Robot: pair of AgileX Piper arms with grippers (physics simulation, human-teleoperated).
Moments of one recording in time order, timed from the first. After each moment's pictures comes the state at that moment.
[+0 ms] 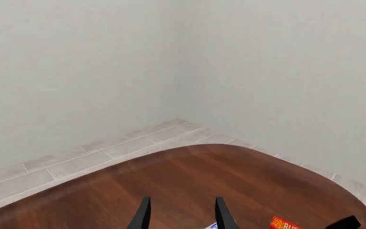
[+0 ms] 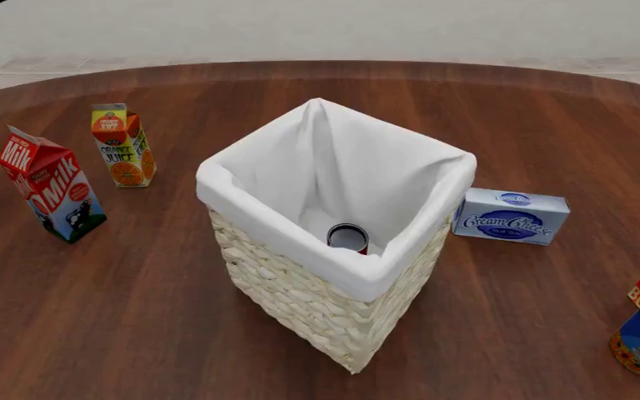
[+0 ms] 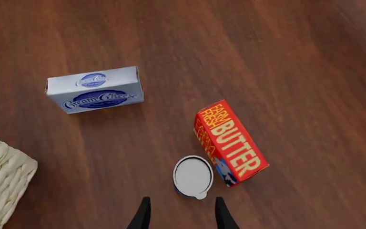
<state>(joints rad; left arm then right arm) -0.79 1.01 -1.06 -0.08 -0.04 -0.39 0.42 -0.28 0.56 -0.04</state>
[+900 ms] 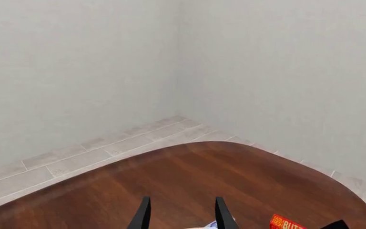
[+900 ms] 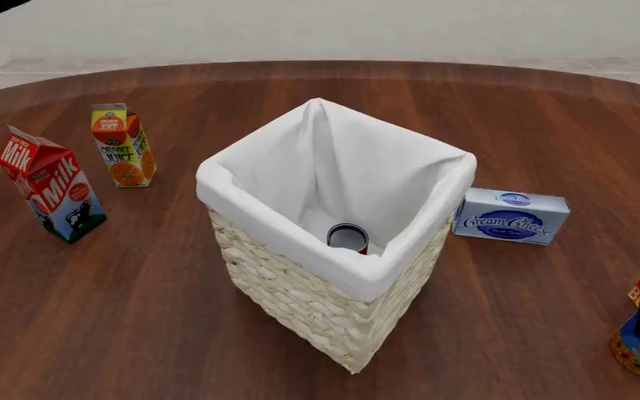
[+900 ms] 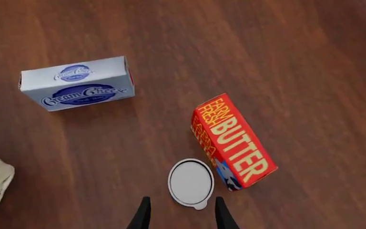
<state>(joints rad) -0.79 1.03 -1.07 -0.08 -0.04 -0.42 0.59 -0.16 0.31 -0.04</state>
